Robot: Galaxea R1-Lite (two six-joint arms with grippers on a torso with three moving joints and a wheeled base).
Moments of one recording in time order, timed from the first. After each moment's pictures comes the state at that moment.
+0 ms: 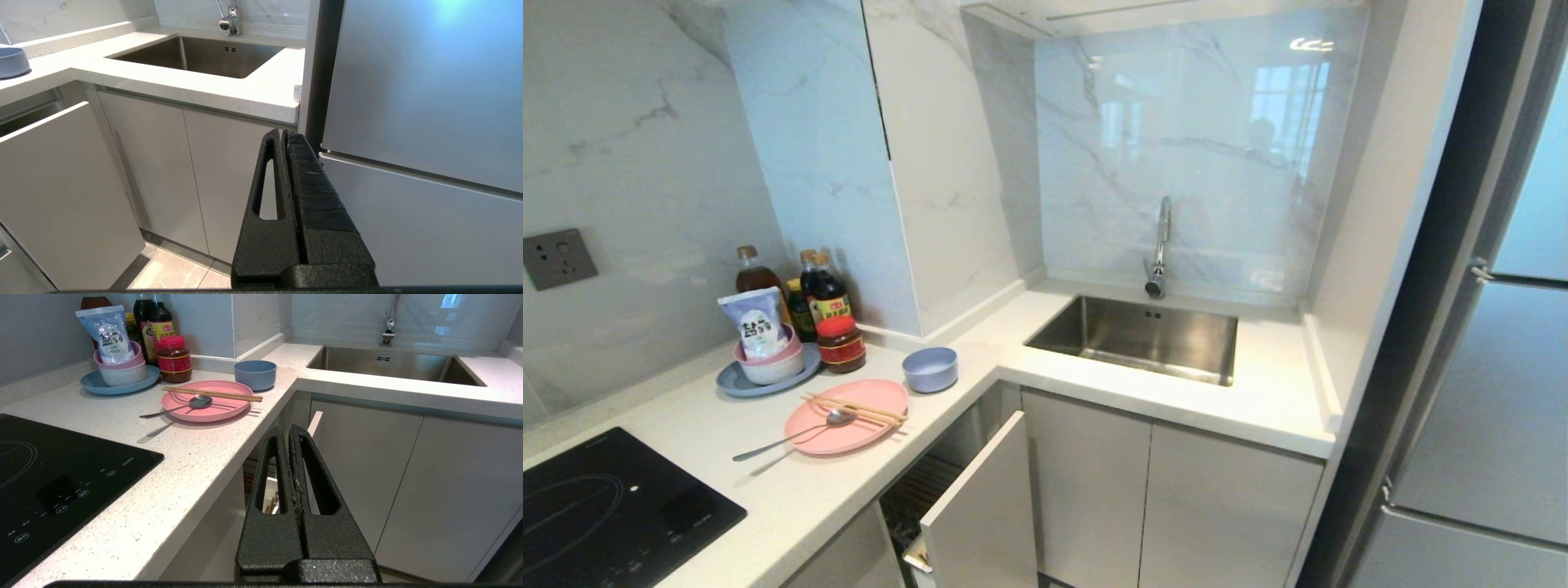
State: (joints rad) left arm 0.01 0.00 0.00 0.00 -0.02 0.03; right arm 0.00 0.00 0.00 0.00 0.00 -0.01
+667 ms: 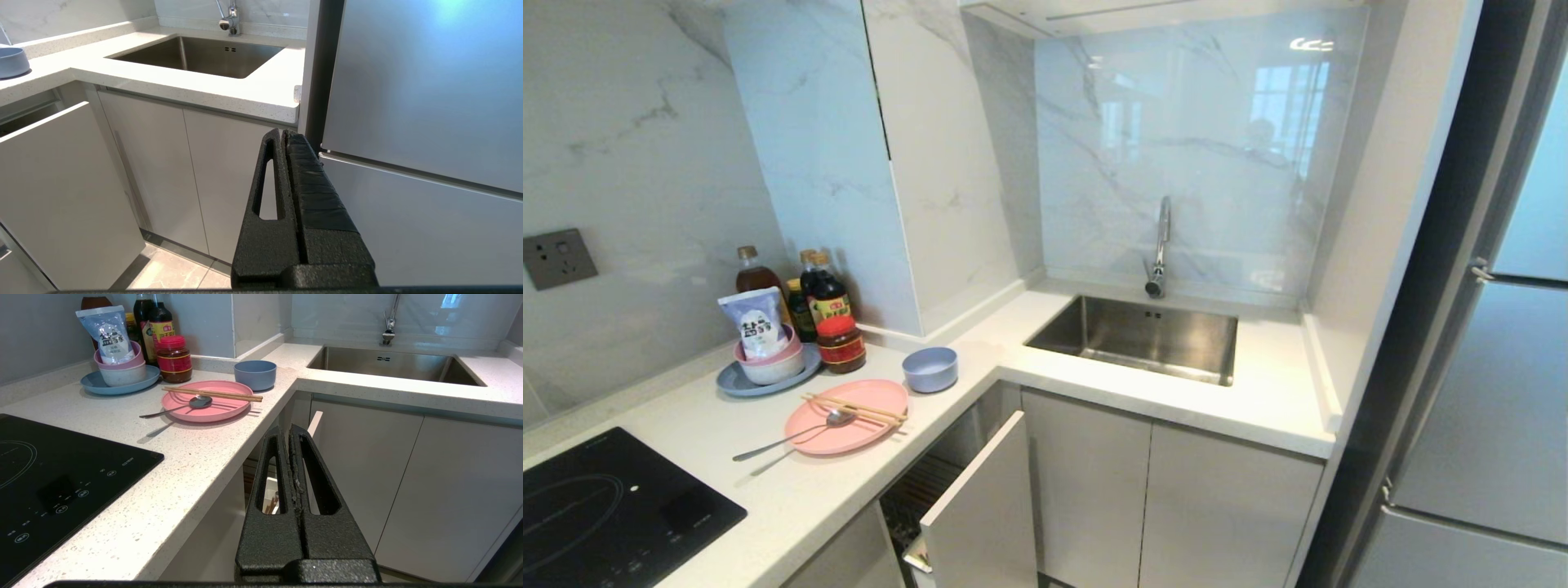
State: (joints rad) left arm 0.01 0.00 0.00 0.00 -0.02 0.03; right arm 0.00 0.00 0.00 0.00 0.00 -0.01
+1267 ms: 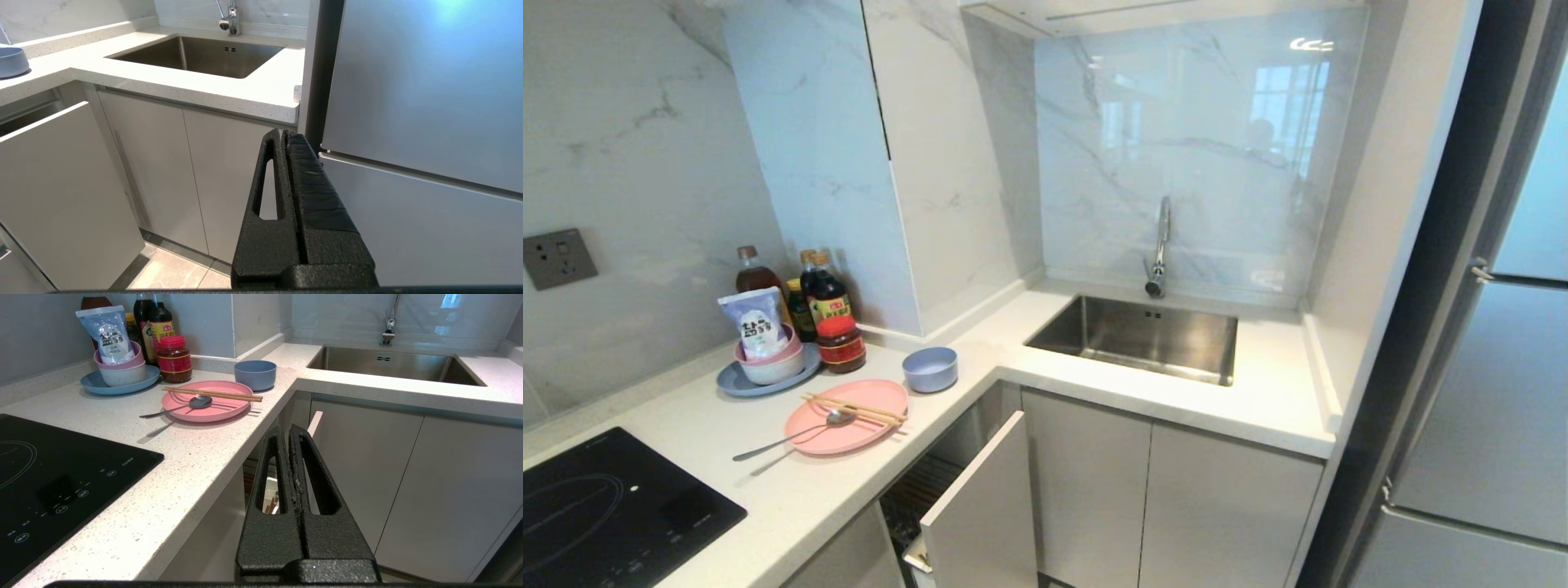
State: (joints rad) left arm 0.01 0.00 0.00 0.00 -0.02 0.03; right arm 0.00 0.00 0.00 0.00 0.00 -0.02
